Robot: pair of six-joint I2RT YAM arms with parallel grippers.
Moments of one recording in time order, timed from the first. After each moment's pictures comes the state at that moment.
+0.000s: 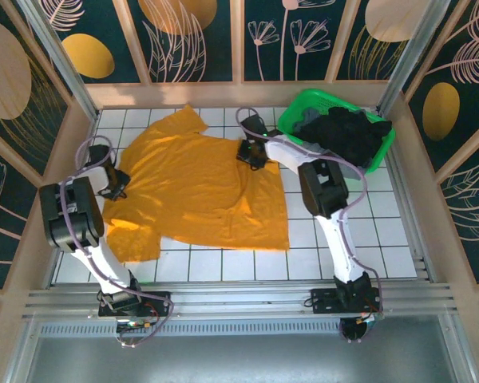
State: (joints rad) left arm 0.29 1.81 1.03 -0.34 -0.04 -0.78; right arm 0.55 2.41 1.96 -0.58 -0.08 0.81
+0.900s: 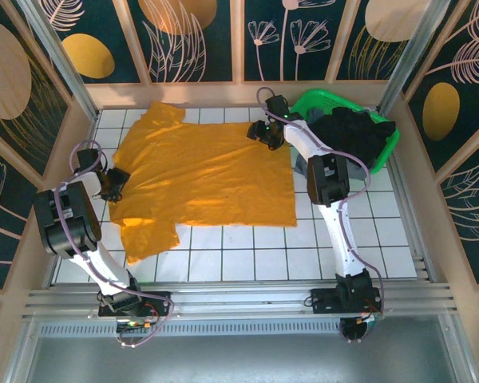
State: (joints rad) left arm 0.34 1.76 0.99 -0.30 0.21 -0.79; right arm 0.35 2.59 2.30 -0.68 -0.27 0.57
